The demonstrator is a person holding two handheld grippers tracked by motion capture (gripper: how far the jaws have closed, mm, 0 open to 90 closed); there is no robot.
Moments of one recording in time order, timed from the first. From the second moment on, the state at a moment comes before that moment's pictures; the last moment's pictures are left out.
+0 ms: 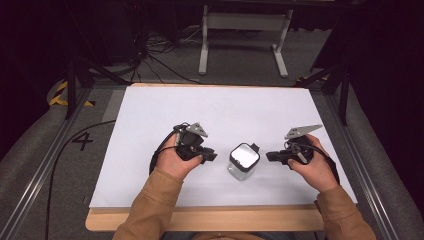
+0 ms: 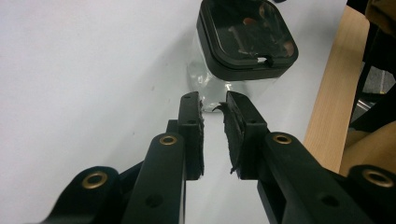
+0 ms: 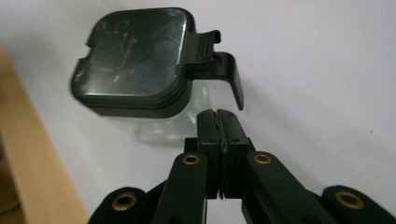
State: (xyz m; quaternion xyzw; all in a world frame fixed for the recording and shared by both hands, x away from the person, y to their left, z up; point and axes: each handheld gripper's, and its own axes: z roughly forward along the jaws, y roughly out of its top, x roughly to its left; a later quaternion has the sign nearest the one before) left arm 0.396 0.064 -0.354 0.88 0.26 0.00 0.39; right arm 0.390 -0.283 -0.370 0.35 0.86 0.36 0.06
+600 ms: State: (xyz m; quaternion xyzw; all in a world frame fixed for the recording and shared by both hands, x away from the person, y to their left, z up) left arm 0.389 0.077 -0.356 0.88 0.28 0.00 0.39; right arm 0.410 -0.266 -0.395 0.35 0.86 0.35 0.10
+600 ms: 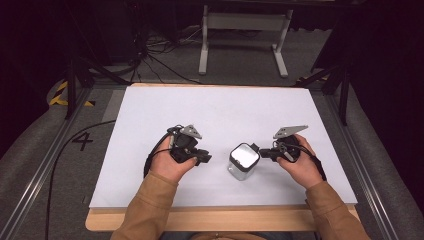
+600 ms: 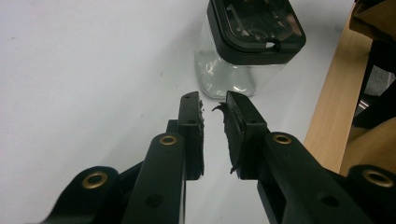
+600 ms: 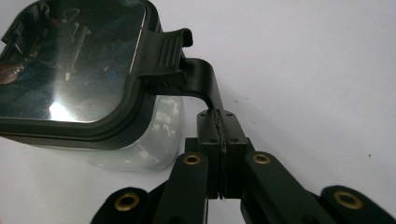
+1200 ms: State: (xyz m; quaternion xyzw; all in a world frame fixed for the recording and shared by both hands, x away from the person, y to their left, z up) left arm 0.379 0.092 -0.361 0.88 0.30 0.01 0.38; right arm 0.436 -0.257 -0.405 0.34 0.85 0.38 0.11
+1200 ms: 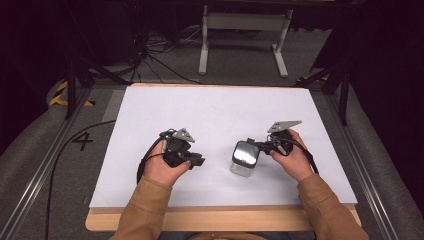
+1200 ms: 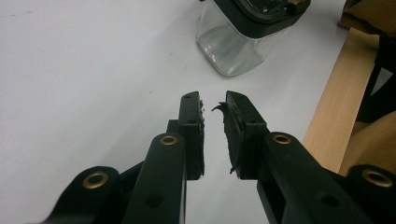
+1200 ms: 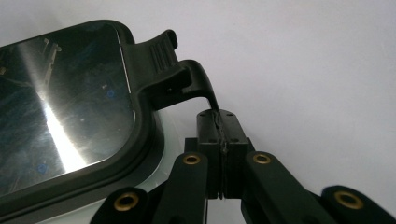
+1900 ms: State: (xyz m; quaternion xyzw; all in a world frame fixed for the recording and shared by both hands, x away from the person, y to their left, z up) left arm 0.420 0.012 -0.421 0.89 0.25 0.03 0.38; right arm 0.381 -0.342 -0.359 0.41 0.80 0.39 0.18
